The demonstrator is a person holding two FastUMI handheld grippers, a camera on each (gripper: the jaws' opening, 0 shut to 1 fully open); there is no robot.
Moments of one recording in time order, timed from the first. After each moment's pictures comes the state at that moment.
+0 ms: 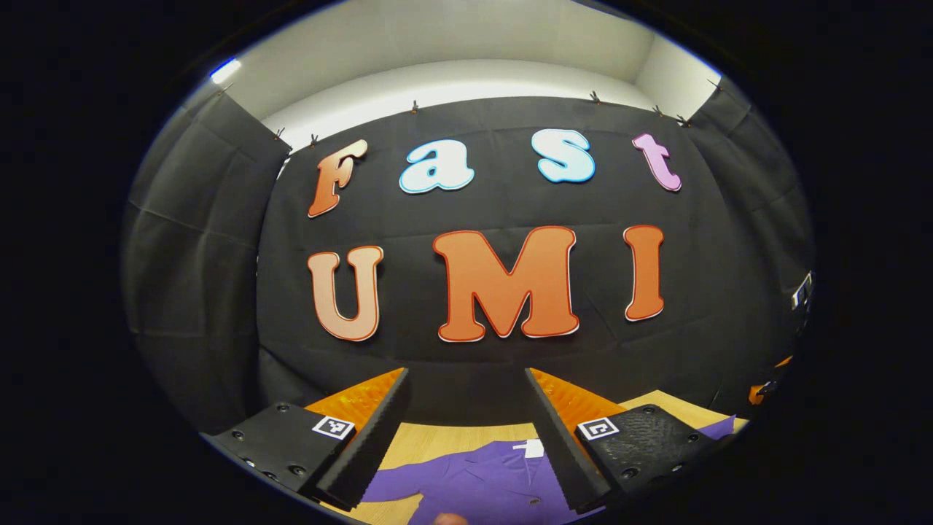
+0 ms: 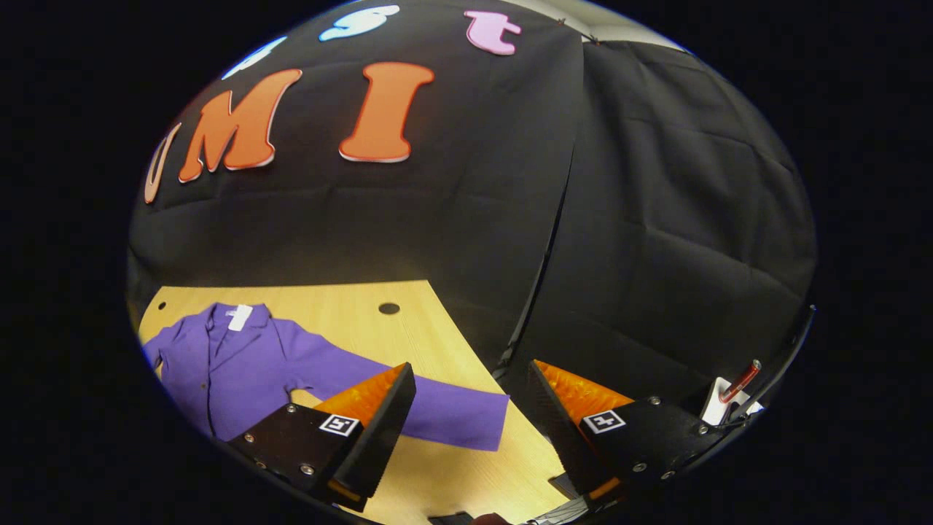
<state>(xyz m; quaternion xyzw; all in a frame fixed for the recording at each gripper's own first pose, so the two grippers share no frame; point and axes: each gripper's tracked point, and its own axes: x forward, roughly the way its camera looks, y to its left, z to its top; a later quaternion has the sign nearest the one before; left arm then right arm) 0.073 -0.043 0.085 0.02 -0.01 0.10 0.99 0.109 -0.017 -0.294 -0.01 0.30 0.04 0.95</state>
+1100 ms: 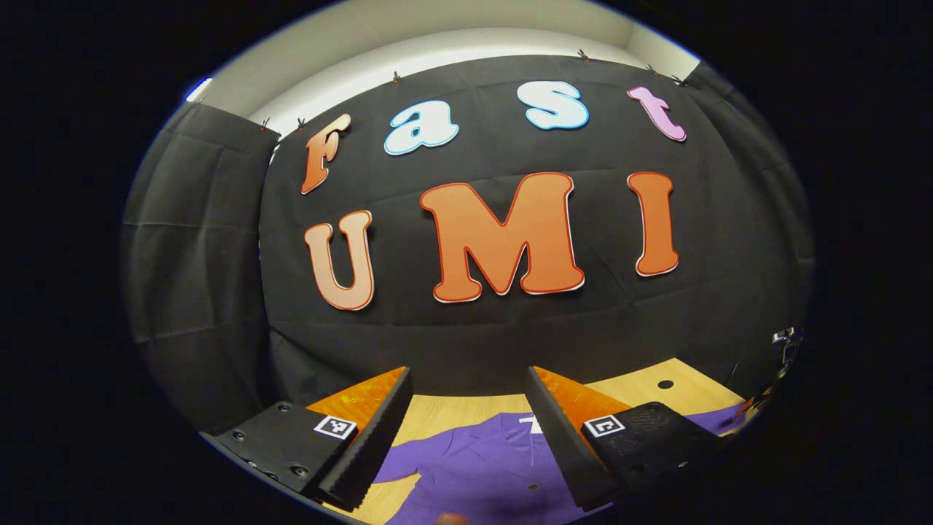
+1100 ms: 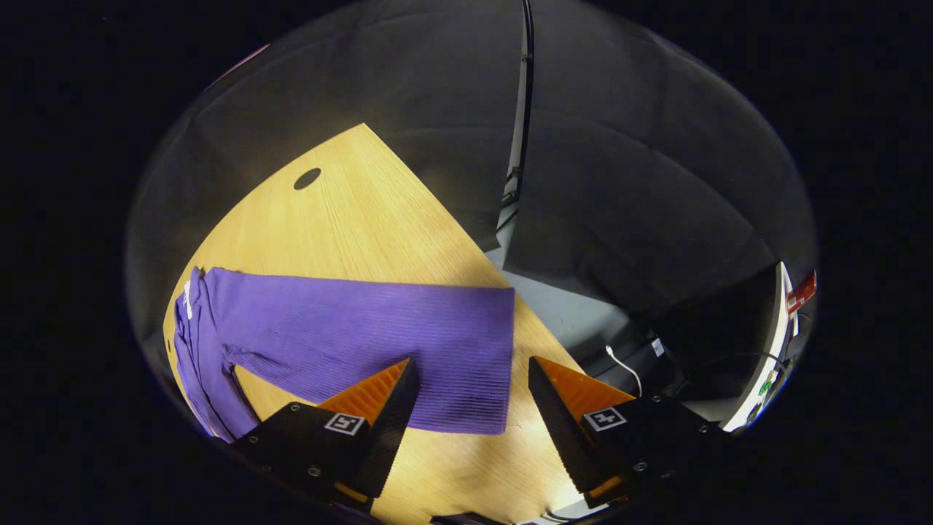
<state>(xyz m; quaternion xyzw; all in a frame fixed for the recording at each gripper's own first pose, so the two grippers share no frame) 0.101 -0.074 0.038 0.04 0.07 0.13 0.99 0.120 -0.024 -0.496 0.09 0.63 0.03 0.77</state>
